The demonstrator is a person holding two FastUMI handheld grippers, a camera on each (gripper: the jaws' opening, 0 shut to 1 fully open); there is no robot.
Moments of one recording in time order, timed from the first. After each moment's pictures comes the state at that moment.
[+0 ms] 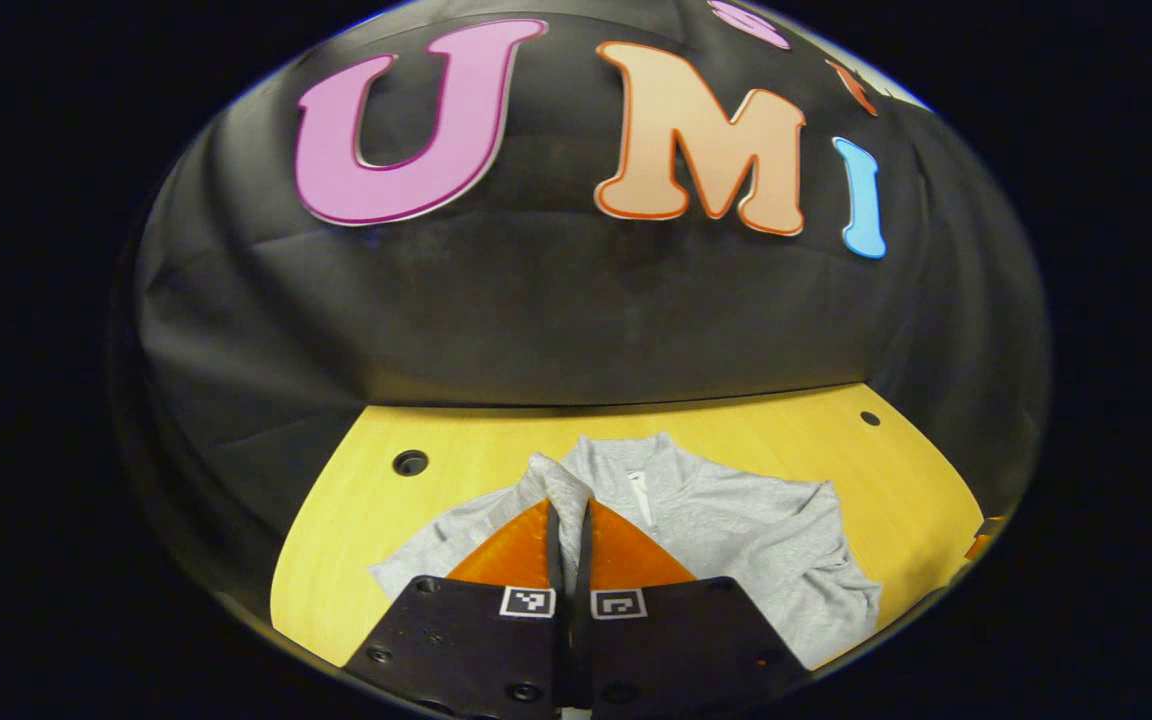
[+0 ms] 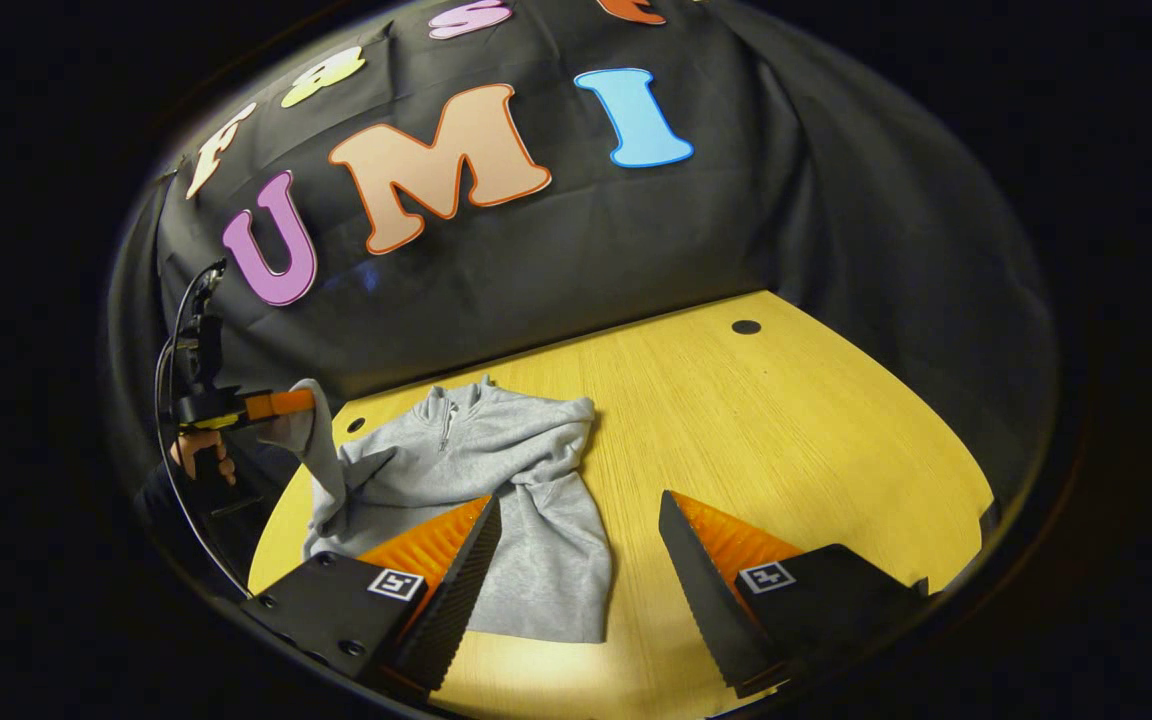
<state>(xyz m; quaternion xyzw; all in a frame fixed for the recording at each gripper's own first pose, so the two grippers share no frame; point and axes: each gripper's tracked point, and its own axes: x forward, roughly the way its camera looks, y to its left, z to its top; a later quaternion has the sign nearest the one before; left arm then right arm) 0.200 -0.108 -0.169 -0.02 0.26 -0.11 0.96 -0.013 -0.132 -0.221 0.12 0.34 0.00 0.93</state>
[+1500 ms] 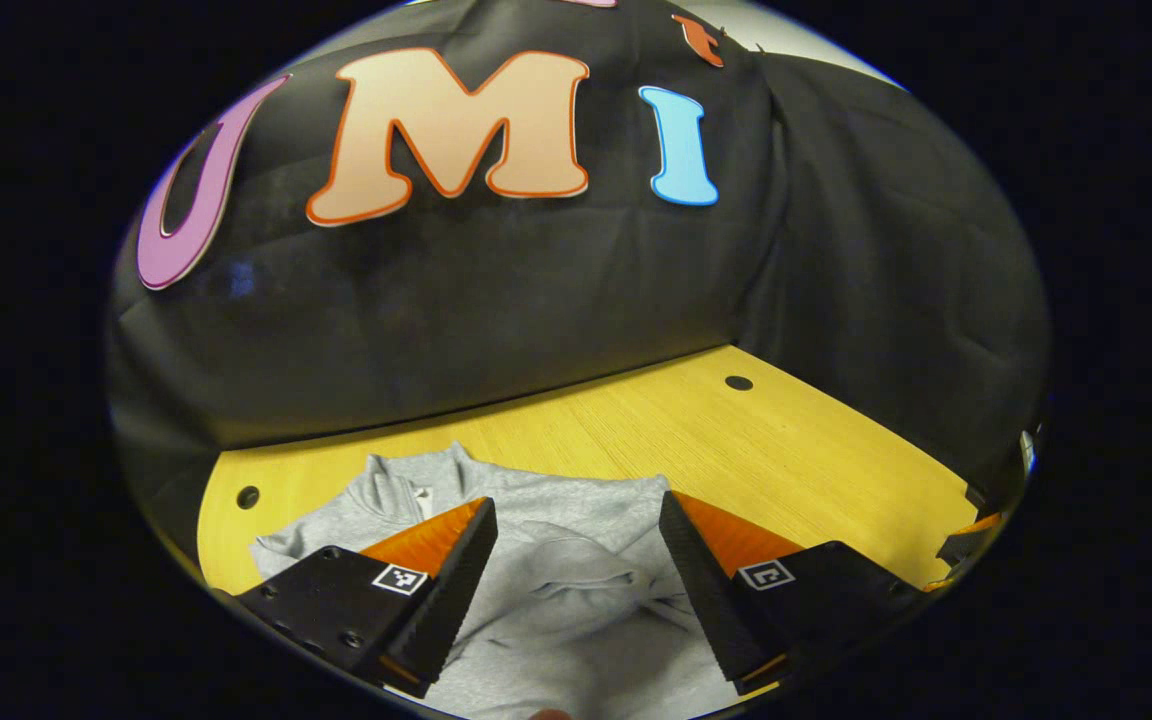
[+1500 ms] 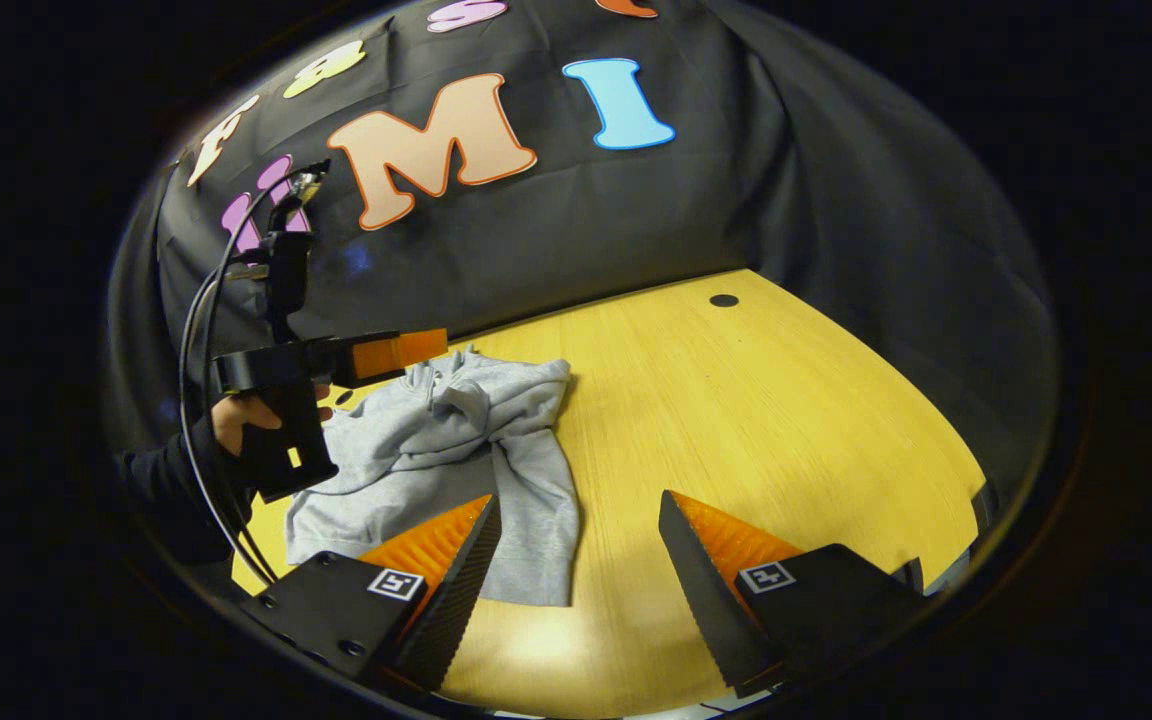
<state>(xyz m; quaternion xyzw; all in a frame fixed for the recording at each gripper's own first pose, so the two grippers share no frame) 0.160 -0.278 -0.174 0.03 0.22 -0.26 0.94 -0.046 -0.138 -0.247 0.10 0.36 0.01 0.93</state>
